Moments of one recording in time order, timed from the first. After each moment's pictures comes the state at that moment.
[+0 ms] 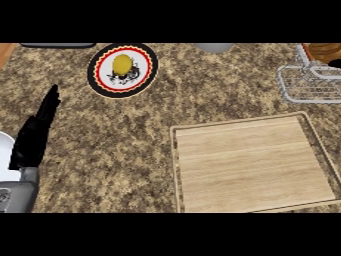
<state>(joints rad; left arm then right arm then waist) -0.15 0.31 -0.01 -1.45 -0.11 0.14 0.05 -0.99 -0.70 -0.10 -0.48 0.56 -0.02 -0.03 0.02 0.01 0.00</state>
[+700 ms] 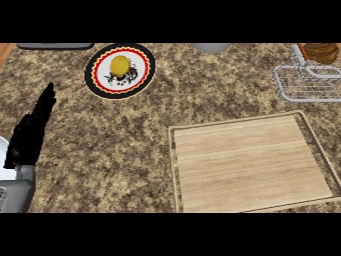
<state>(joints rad) -0.16 0.31 0.02 -1.46 -0.13 0.12 0.08 -1.00 -0.85 -0.29 -0.51 0.41 -0.01 -0.03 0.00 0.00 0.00</state>
